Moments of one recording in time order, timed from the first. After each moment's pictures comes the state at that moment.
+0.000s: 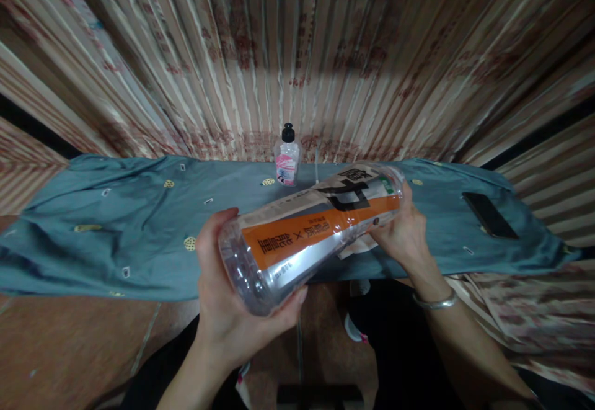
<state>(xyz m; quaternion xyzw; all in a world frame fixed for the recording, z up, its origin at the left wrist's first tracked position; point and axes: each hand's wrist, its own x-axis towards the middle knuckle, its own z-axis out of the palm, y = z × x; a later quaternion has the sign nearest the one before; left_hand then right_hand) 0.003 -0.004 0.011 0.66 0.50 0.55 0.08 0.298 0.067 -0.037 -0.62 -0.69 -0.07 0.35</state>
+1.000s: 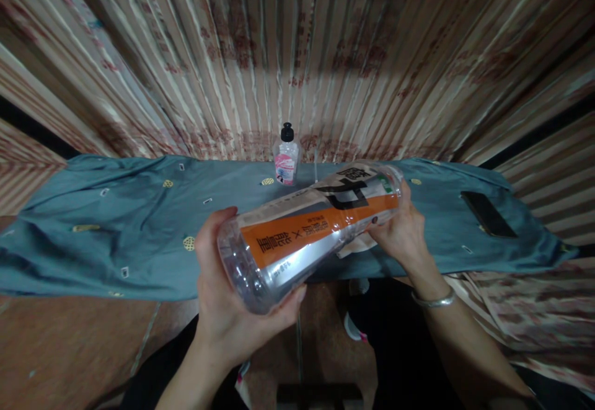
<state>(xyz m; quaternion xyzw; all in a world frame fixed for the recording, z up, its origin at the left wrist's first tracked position) 0.000 -0.005 0.011 0.68 0.50 0.53 0.08 0.299 0.068 -0.040 -0.63 -0.69 -0.05 0.35</state>
